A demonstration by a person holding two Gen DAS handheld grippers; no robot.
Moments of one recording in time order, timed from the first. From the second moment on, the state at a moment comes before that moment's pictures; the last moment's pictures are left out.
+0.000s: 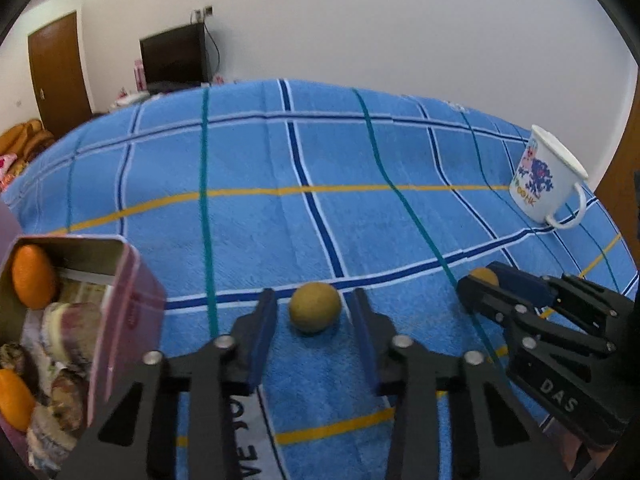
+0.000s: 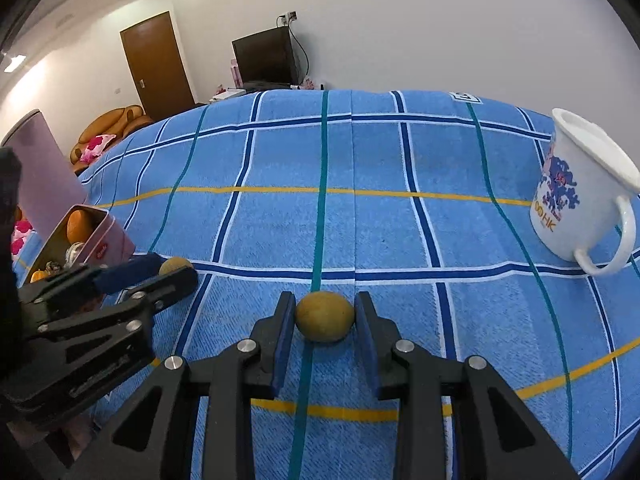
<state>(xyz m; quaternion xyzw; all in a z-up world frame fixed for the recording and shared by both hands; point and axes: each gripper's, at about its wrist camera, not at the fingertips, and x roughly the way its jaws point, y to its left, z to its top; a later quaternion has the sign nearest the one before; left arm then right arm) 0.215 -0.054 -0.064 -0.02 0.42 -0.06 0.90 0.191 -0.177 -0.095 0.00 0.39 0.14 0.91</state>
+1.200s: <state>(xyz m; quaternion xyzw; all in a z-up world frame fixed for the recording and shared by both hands) 0.168 -0.049 -0.042 -0.01 0.35 -0.08 0.93 0.158 -0.173 -0.073 -0.01 0.31 0.17 0.94</state>
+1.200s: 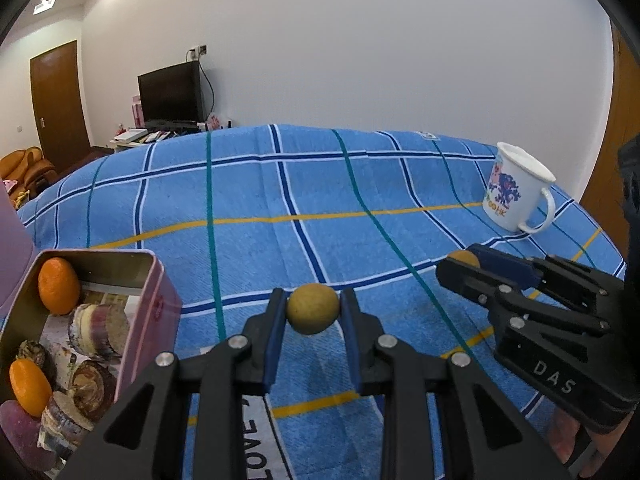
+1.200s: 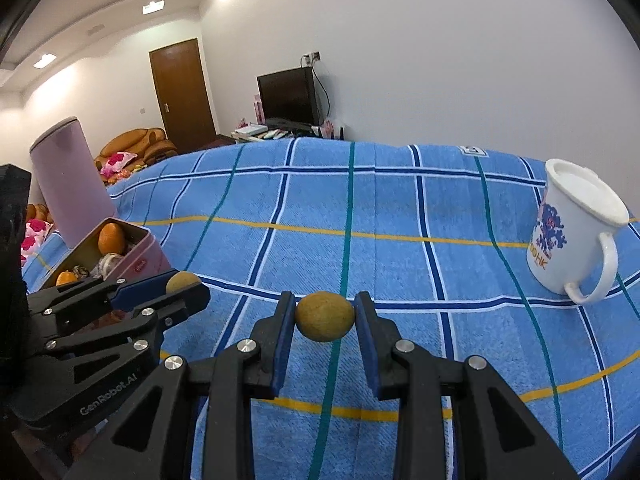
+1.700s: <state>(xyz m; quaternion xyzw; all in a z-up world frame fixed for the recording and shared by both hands) 0.158 -0.047 -0.037 -0.01 0.33 -0.07 0.94 0.140 -0.167 -0.063 -0.03 0.26 0.17 0.95</state>
